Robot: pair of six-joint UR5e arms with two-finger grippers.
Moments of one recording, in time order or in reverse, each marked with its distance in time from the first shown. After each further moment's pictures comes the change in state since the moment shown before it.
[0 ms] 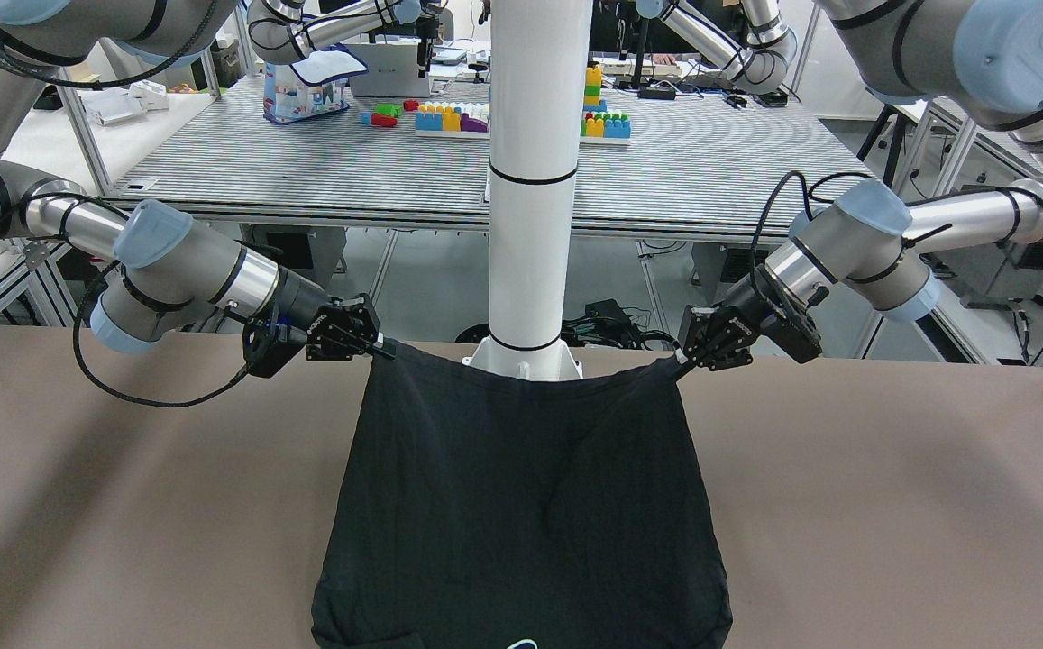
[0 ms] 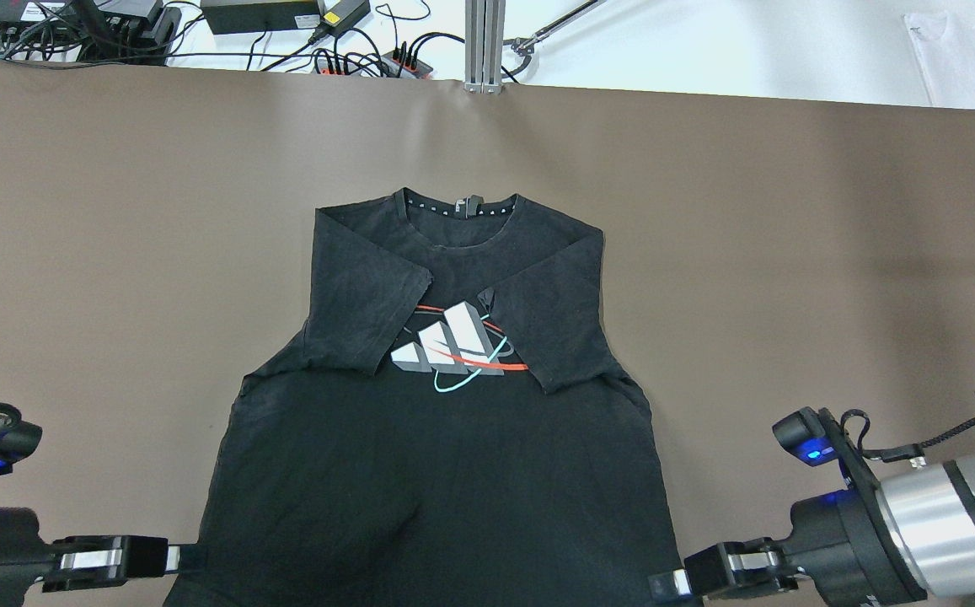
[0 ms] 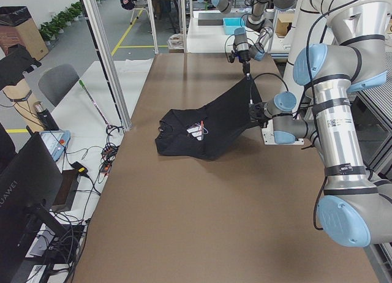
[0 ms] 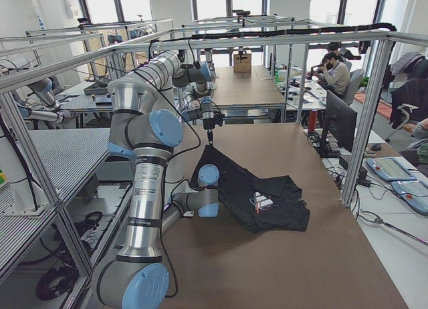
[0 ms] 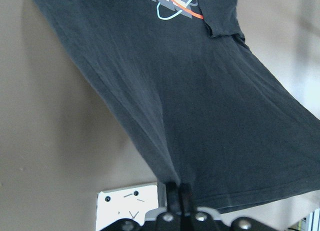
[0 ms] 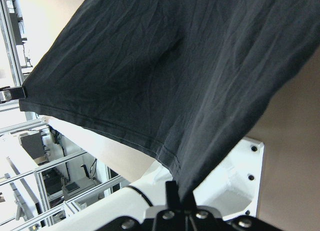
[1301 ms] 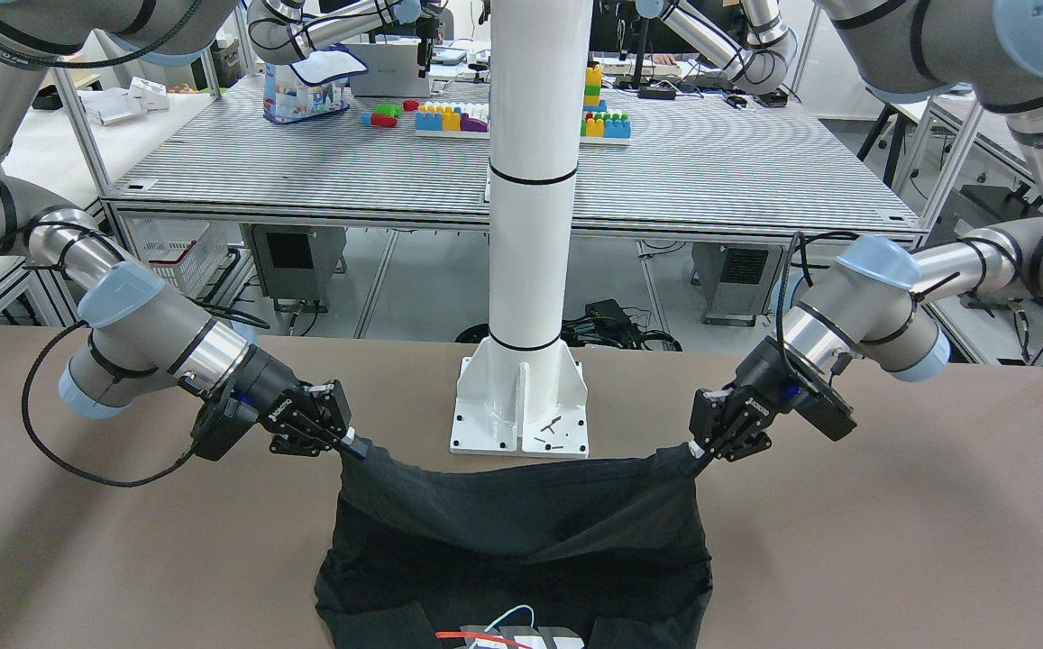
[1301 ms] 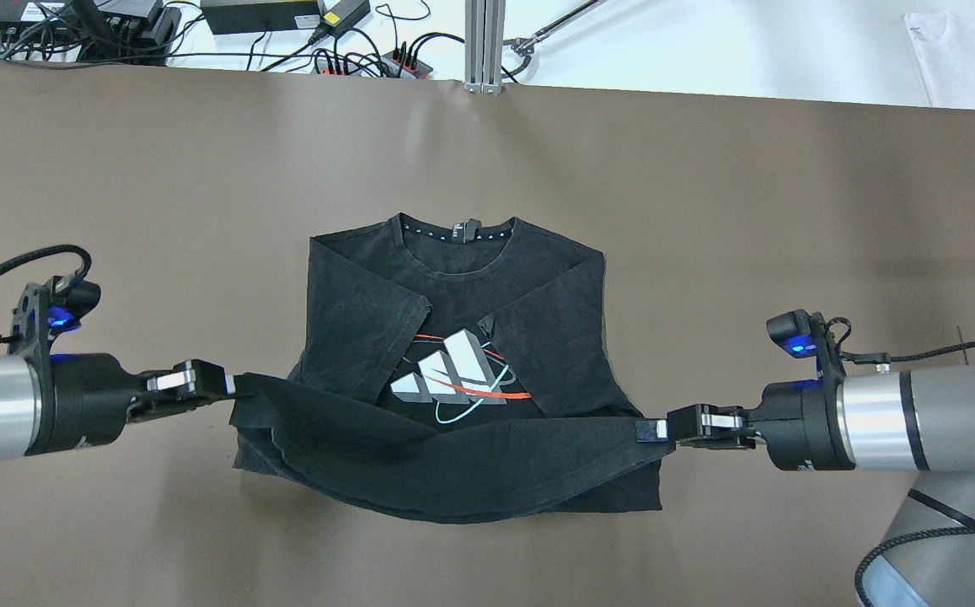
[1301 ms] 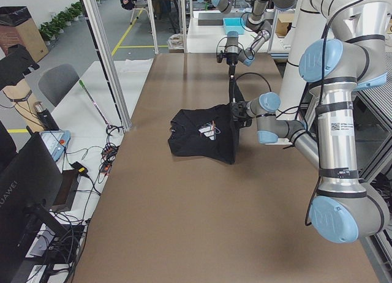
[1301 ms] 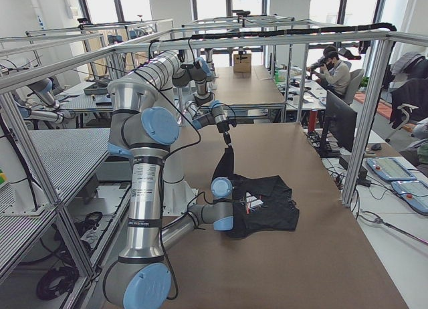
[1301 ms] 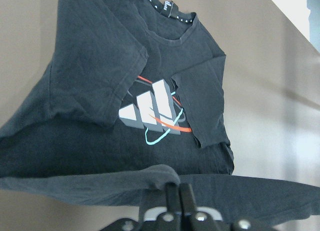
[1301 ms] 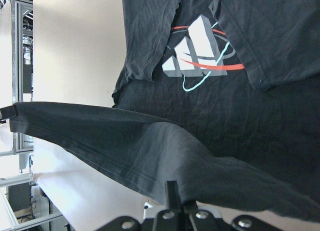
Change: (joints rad) left arm -0.262 -0.233 0.239 0.012 -0.016 0.004; right arm 0.125 0.097 -0.237 0.139 -0.156 -0.086
